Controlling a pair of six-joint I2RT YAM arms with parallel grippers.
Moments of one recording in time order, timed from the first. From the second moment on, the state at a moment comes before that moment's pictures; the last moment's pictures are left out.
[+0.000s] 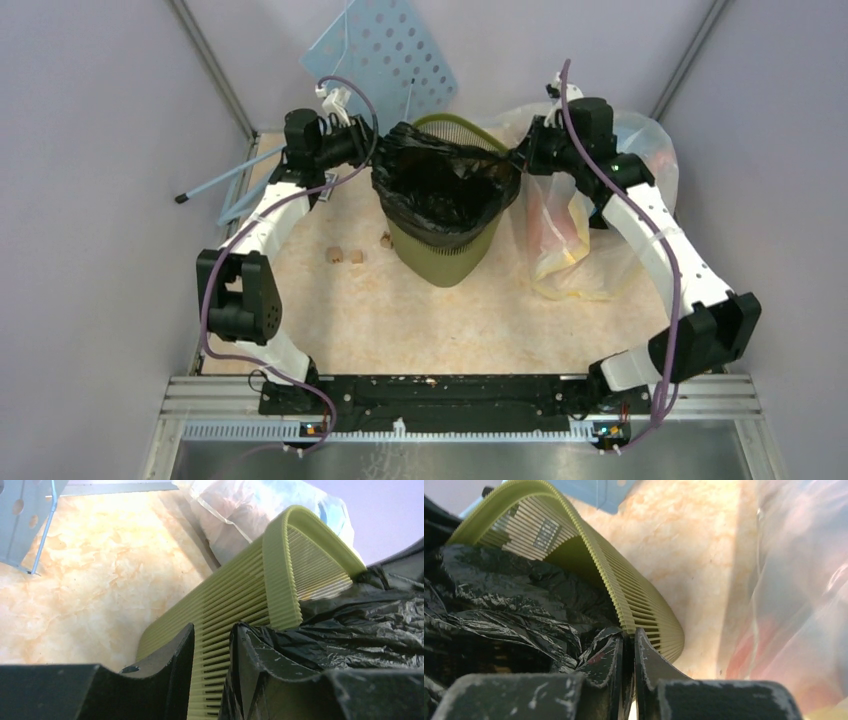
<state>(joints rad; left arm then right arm) -0.13 1.66 1.33 0.12 0.74 -0.52 0.32 1.47 1.53 -0.52 -0.20 0.36</state>
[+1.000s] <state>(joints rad) -0.13 1.45 1.25 -0.07 0.53 -0.44 0.39 1.19 1.34 -0.57 -0.13 0.40</state>
